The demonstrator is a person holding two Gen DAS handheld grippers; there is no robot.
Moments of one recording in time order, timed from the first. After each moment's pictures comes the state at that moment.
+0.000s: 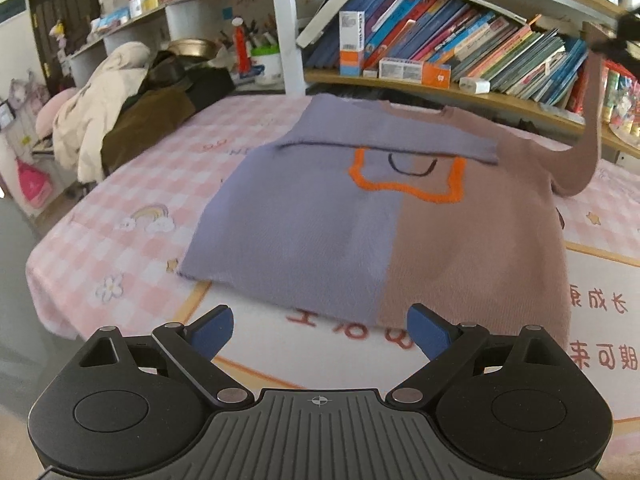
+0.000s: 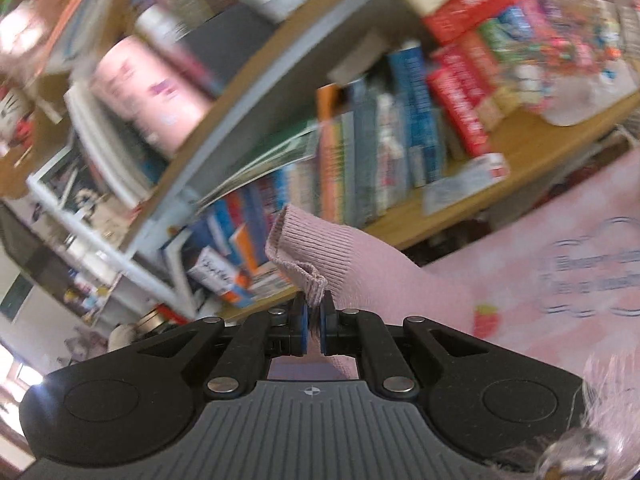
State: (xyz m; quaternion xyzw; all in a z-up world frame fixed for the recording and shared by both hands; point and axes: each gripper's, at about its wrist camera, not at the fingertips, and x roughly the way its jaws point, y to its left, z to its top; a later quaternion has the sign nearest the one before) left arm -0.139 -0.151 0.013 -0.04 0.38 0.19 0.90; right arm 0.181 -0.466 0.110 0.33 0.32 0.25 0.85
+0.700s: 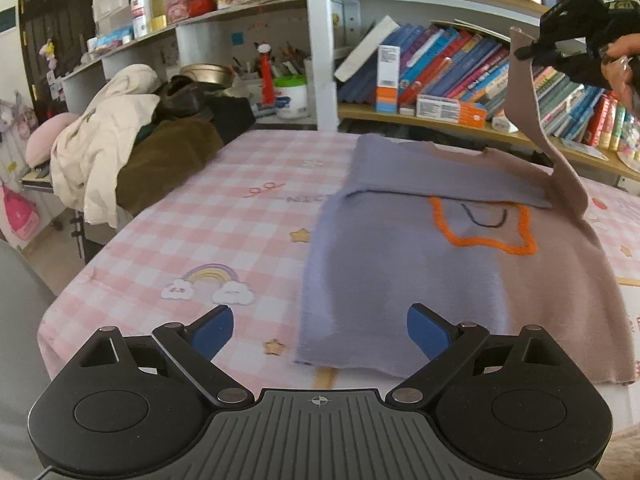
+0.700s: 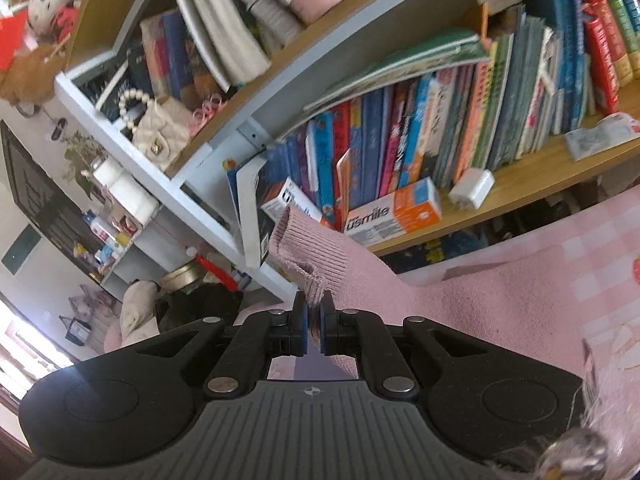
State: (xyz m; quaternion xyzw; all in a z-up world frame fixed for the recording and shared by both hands) left arm -0.142 -0.027 0.024 -0.03 0.35 0.16 0.92; right arm 0.169 -0.269 0.119 0.28 0.33 0.28 0.86
